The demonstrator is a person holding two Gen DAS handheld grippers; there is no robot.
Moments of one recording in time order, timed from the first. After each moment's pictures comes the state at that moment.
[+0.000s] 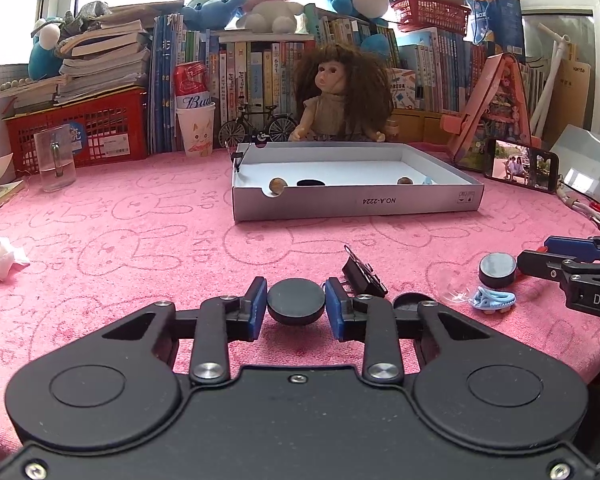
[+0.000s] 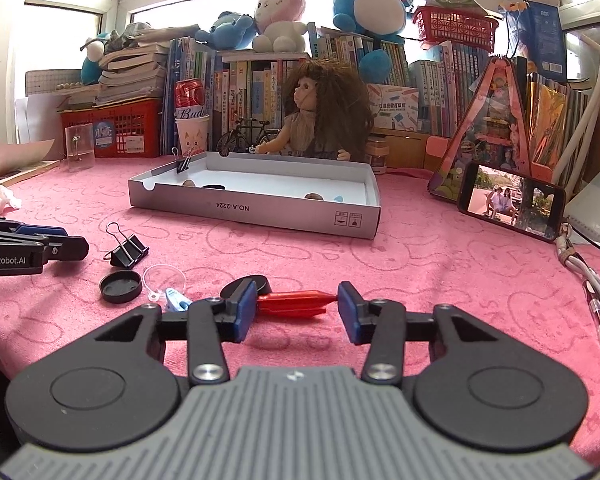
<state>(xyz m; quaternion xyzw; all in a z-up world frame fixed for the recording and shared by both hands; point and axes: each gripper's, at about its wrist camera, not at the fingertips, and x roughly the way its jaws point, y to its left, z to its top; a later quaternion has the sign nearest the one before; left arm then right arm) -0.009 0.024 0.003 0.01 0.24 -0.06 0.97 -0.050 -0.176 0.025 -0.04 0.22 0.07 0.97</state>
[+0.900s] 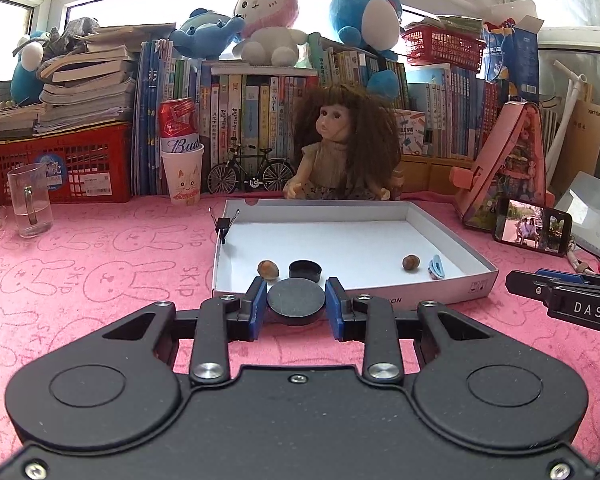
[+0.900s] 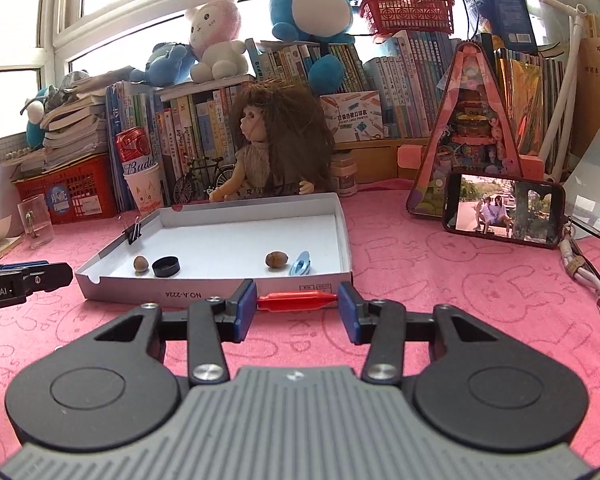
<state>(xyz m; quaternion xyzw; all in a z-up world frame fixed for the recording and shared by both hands) 0.077 0.015 0.051 -0.02 0.21 -0.06 0.98 0.031 -0.198 0.054 0.05 0.21 0.03 0.97</state>
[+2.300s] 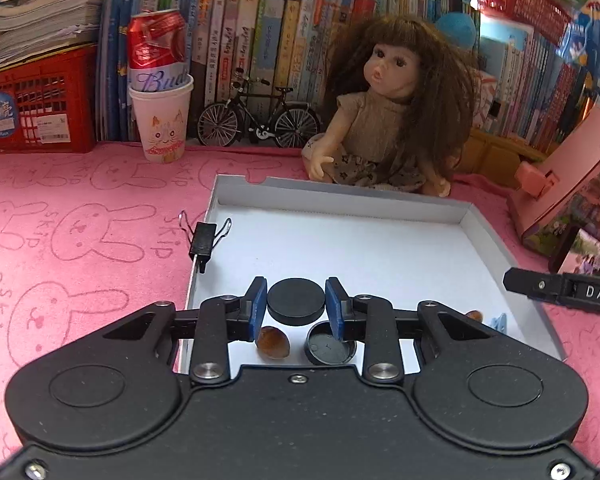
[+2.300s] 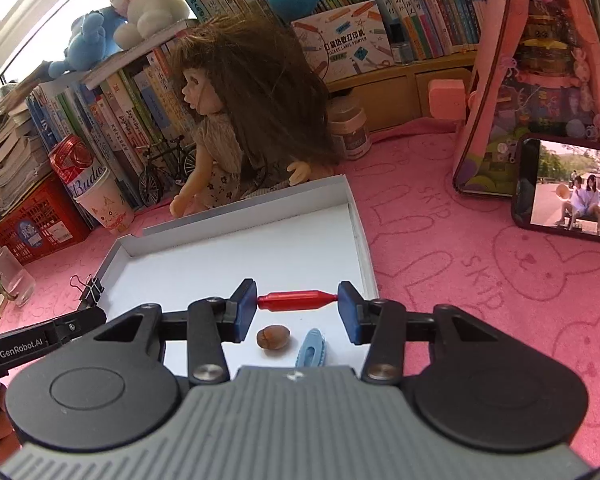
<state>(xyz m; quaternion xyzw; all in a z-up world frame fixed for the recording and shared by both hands) 0.265 0.022 0.044 -0.06 0.35 -0.05 0.93 0.206 -0.217 0.056 0.14 0.36 0.03 0.92</state>
